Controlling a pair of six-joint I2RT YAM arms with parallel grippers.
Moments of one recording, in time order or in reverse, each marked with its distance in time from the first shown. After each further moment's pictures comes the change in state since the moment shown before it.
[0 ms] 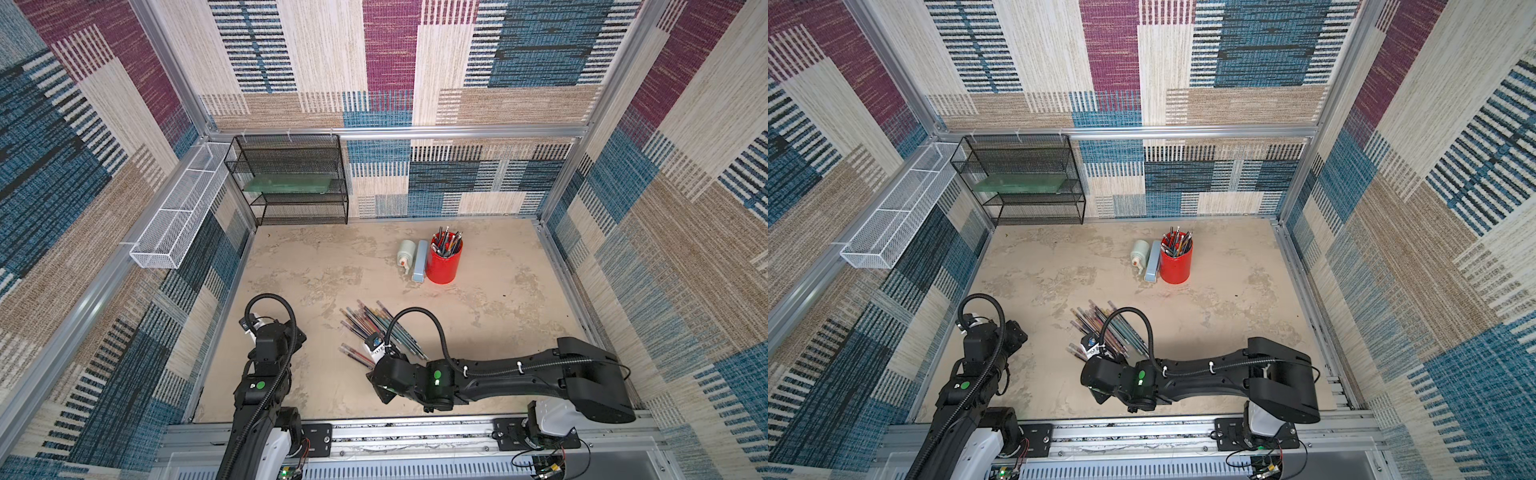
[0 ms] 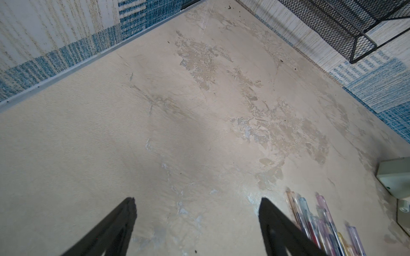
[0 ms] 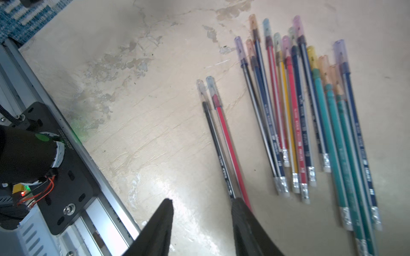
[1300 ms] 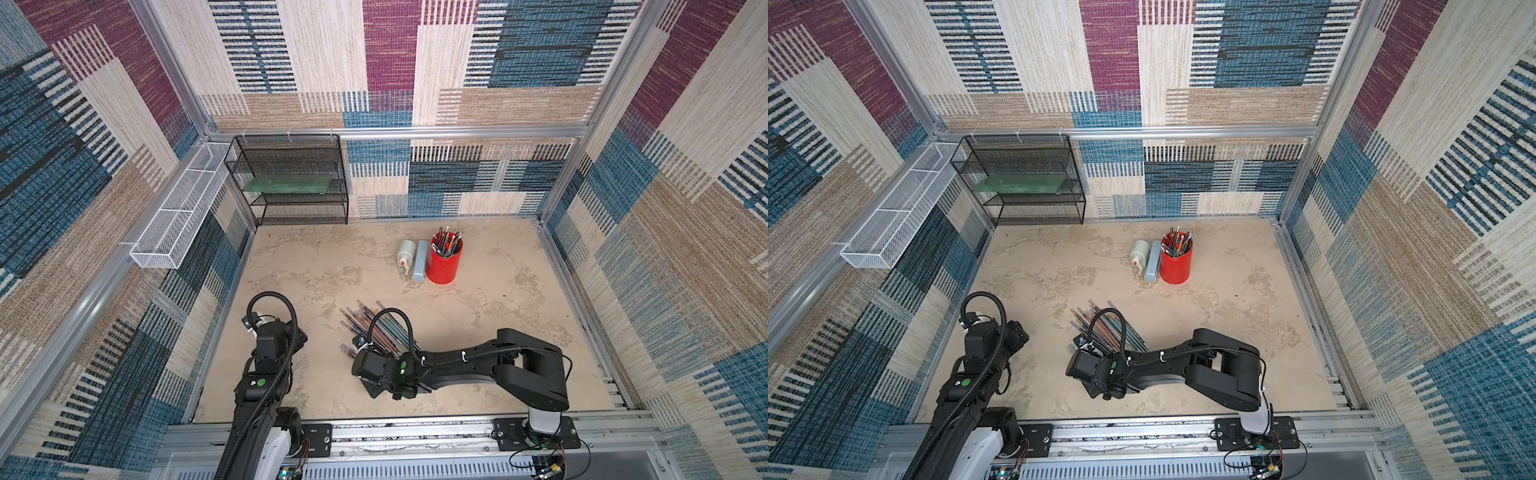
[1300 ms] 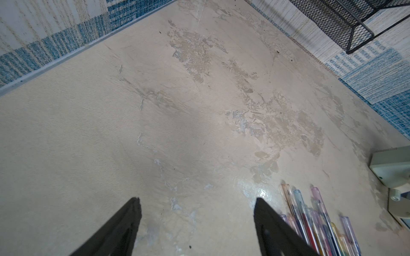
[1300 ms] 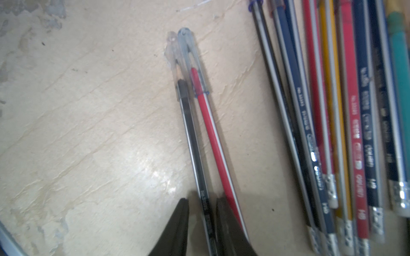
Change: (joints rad) left arm 0.000 0.018 0.004 0.005 0.040 0.000; right arm -0.072 0.267 0.153 -0.064 -0.063 -0.011
